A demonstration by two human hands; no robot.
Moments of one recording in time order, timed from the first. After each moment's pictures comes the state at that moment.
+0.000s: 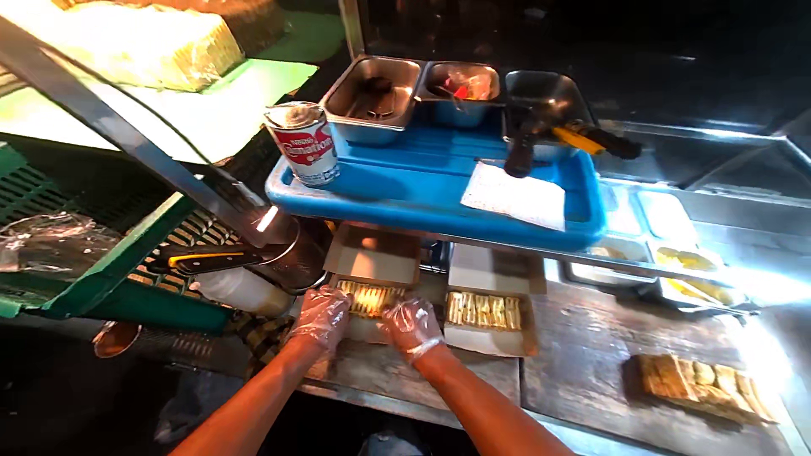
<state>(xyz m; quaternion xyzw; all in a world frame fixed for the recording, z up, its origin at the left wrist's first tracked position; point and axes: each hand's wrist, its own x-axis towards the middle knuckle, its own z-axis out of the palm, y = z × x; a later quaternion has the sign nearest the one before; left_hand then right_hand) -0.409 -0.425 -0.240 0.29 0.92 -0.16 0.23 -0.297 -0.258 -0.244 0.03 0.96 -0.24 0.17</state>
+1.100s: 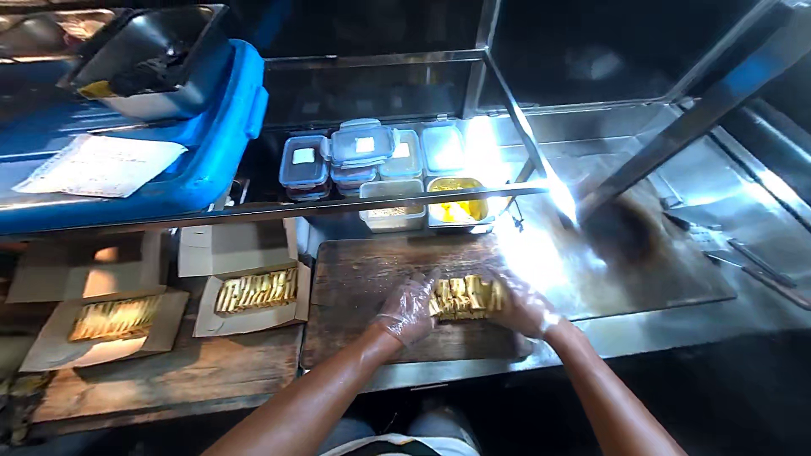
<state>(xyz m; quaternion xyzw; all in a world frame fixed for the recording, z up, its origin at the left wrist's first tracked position) -0.015 0.072 -0.247 0.47 0.82 0.04 0.32 0.177 0.260 -0.250 0.30 0.89 -0.30 0.16</state>
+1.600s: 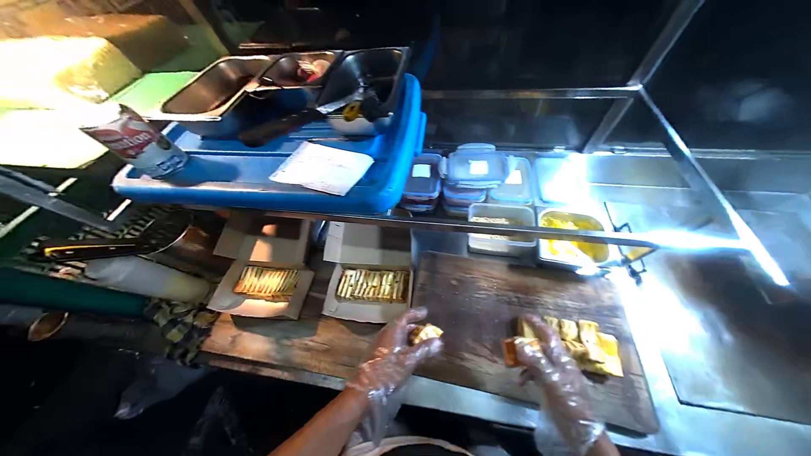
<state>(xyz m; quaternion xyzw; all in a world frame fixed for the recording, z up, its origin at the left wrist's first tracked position) -0.112 -0.143 -0.206 0.13 0.79 0.45 0.40 0.080 0.079 -0.227 0.37 0.58 -0.72 -0.08</state>
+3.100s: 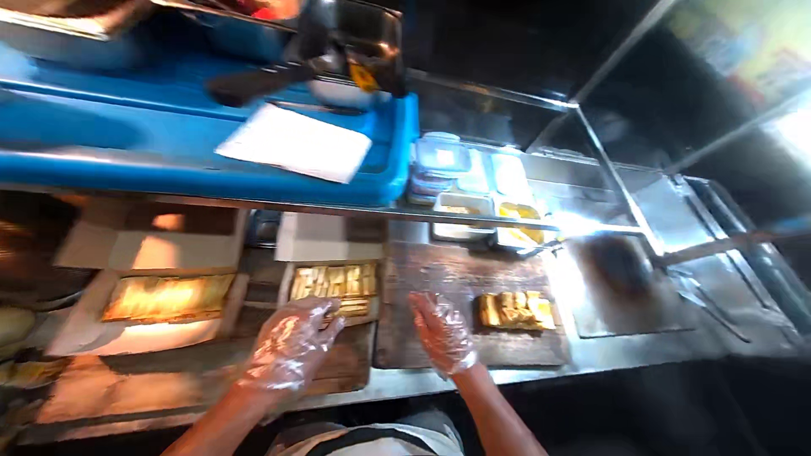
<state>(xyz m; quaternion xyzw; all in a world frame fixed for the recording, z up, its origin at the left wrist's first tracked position) -0.218 -0.221 -0.217 0.36 0.89 0.14 0.26 -0.036 -0.016 -0.234 0.27 0.92 -0.26 -0.05</state>
